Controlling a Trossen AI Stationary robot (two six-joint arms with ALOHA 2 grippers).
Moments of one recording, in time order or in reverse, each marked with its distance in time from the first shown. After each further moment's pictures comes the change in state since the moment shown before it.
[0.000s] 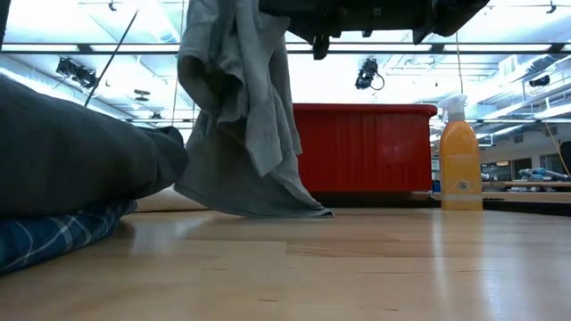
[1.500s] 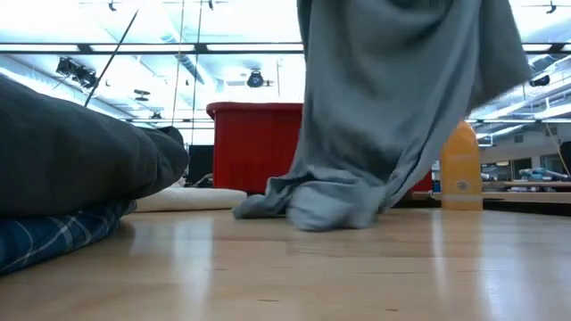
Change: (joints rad) left arm -0.002 -0.121 0.000 -1.147 0.035 -0.557; right arm -0.027 -0.812 0.658 -1.897 0.087 0.248
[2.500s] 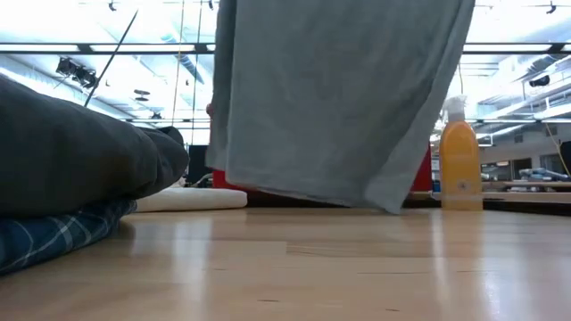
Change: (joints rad) left arm 0.161 -0.111 0.000 0.440 -0.062 0.231; right arm 0.000 0.038 0.387 0.418 0.309 -0.265
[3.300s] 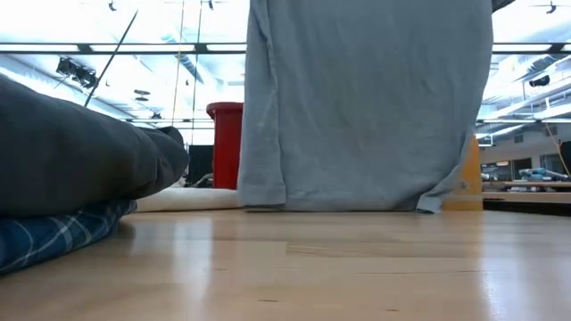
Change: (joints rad) left arm 0.217 0.001 0.000 -0.179 0.029 -0.091; right arm 0.000 0.033 0.000 0.017 0.483 -0.441
